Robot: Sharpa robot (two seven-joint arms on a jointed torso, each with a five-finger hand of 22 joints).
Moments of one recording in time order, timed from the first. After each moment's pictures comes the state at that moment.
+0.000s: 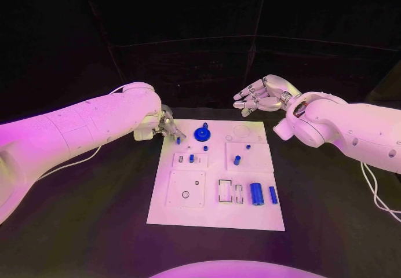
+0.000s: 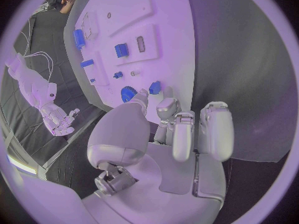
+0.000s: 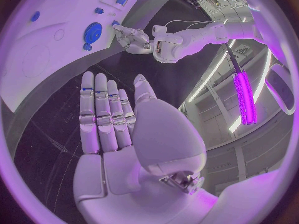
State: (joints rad) left arm 1.38 -0.46 -0.09 0.99 -1.02 0.34 -0.59; left_hand 1.06 0.02 -0.01 0.20 0.11 0.88 0.07 0.55 0.57 1.28 0.01 1.15 1.05 1.46 -0.06 1.57 1.31 0.05 1.47 0.05 1.40 1.31; right arm 1.33 -0.76 -0.04 1.35 -0.74 -0.26 0.18; right_hand 1.44 0.03 -0.16 0.14 0.25 0.99 0.19 0.09 0.07 1.25 0.12 0.06 0.11 1.31 0.07 0.08 0.25 0.18 1.19 0.17 0.22 0.10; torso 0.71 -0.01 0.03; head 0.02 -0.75
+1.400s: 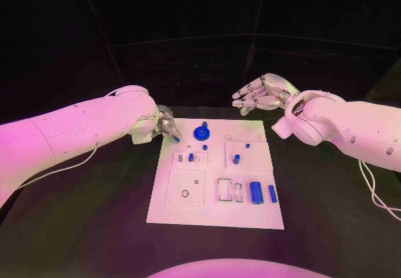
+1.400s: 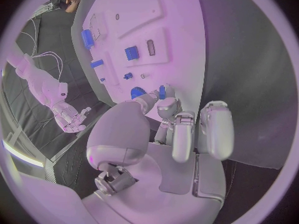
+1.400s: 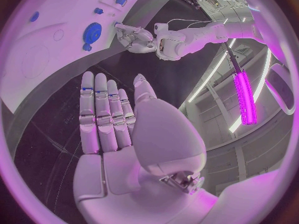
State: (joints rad) left arm 1.37 -0.55 -0.09 1.12 -0.99 0.26 -0.53; left_hand 1.13 0.04 0.48 0.04 0.10 0.83 0.07 0.64 0.59 1.27 -0.01 1.14 1.01 1.47 -0.07 1.57 1.31 0.05 1.47 0.04 1.39 1.31; right arm 1.33 -0.76 -0.04 1.35 -0.74 -0.25 0.18; right_hand 1.44 0.03 -0.16 0.14 0.25 0.99 0.19 0.09 0.07 1.25 0.12 0.06 0.11 1.31 0.07 0.08 0.25 0.18 1.19 0.17 0.22 0.09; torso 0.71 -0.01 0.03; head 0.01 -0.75
